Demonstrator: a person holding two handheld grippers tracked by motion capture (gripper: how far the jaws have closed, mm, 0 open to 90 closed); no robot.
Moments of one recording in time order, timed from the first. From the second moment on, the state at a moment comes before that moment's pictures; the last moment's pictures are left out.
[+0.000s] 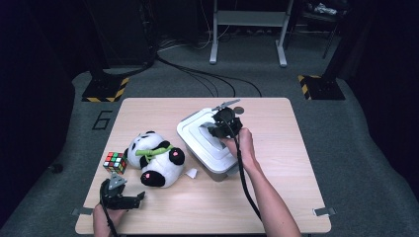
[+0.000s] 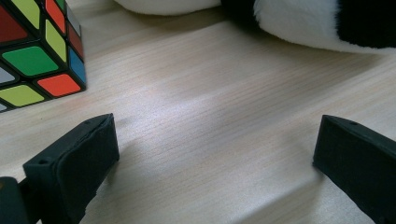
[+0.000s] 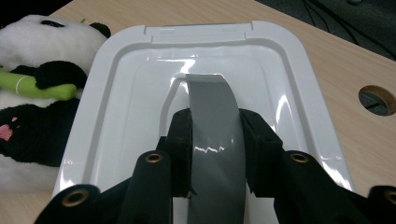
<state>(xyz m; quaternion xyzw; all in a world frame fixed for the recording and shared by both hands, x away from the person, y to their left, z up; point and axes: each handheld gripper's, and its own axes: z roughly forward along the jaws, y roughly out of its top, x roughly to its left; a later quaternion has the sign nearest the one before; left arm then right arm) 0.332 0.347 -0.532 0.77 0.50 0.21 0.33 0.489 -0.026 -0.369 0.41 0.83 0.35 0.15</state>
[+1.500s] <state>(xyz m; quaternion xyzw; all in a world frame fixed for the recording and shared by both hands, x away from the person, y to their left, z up) 0.332 0.346 -0.532 0.77 0.50 0.21 0.33 0.481 -0.053 -0.330 0.40 0.82 0.37 0.19</state>
